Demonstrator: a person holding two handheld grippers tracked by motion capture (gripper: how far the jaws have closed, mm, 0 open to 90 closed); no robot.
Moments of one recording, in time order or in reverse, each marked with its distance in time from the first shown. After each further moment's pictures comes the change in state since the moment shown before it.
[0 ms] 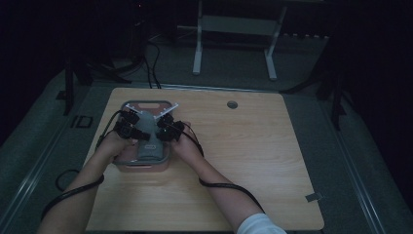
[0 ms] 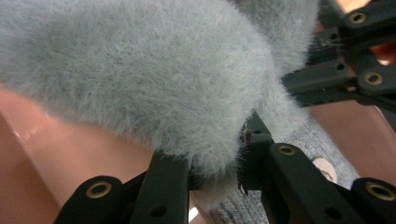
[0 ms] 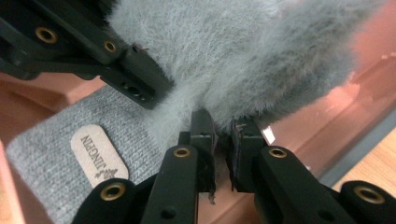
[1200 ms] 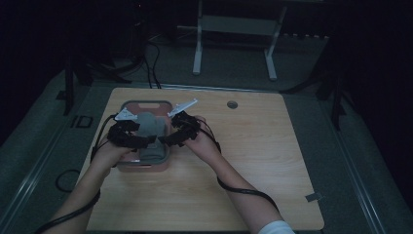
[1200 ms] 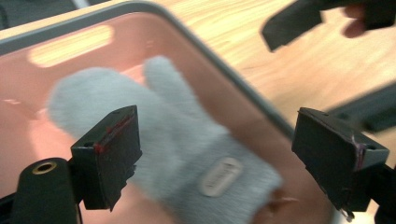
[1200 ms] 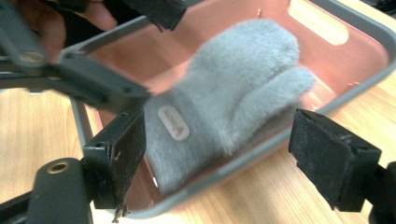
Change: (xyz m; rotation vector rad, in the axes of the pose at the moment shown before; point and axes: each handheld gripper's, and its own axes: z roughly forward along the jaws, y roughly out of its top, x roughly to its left) left arm -0.057 -0.032 -0.054 -0.341 0.049 0.160; right arm -0.003 -0.009 -0.075 -0.110 0.110 -0.084
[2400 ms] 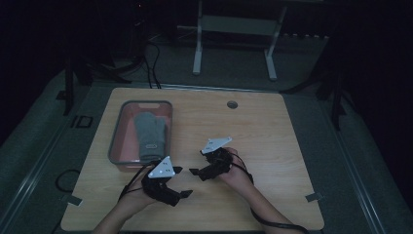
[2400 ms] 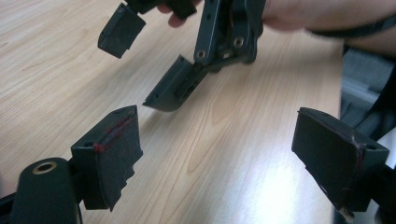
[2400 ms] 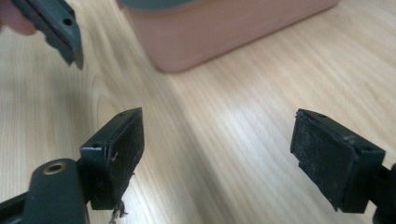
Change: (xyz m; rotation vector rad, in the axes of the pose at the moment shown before) left arm -0.132 -0.063 0.028 -0.013 -0.347 0.337; right arm 0.008 -0.131 -0.044 -0.004 -0.025 -0.063
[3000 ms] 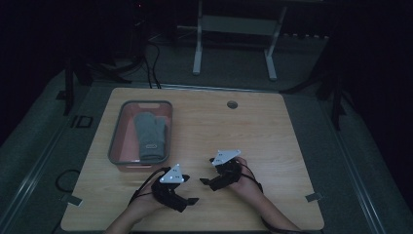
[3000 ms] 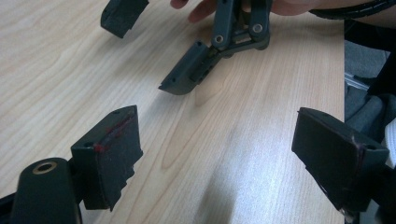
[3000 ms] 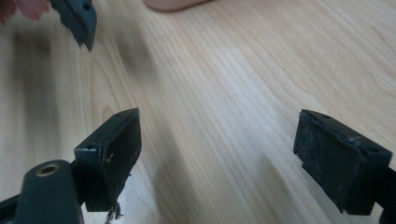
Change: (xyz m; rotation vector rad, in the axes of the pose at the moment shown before) left arm -0.003 -0.018 0.034 0.031 -0.075 -0.044; right arm -0.004 -0.052 -0.002 0.011 -0.018 -0.048
